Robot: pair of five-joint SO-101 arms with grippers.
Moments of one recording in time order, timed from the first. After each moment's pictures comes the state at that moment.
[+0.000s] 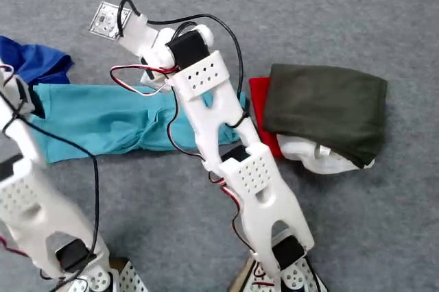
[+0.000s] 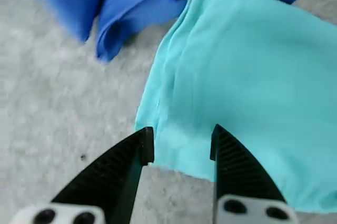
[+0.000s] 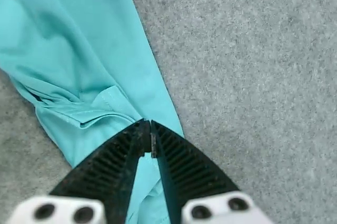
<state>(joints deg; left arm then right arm) -37.3 36.3 -38.0 93.1 -22.6 -36.9 50.8 -82.7 101.3 27.8</state>
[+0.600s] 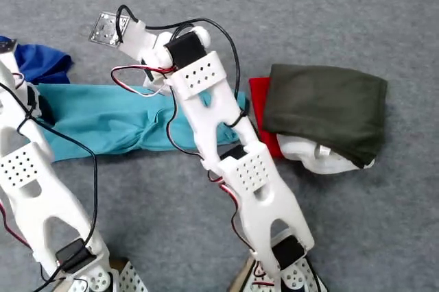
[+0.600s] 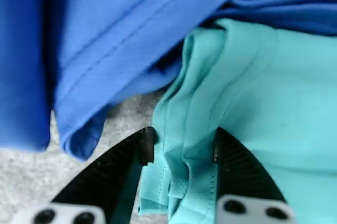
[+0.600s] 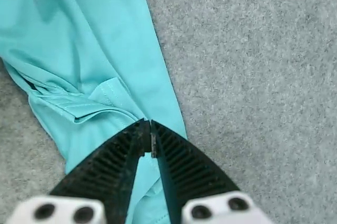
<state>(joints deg) -37.5 67.3 -67.8 96.3 -31.6 -36.7 53.2 -82.6 101.3 31.3</state>
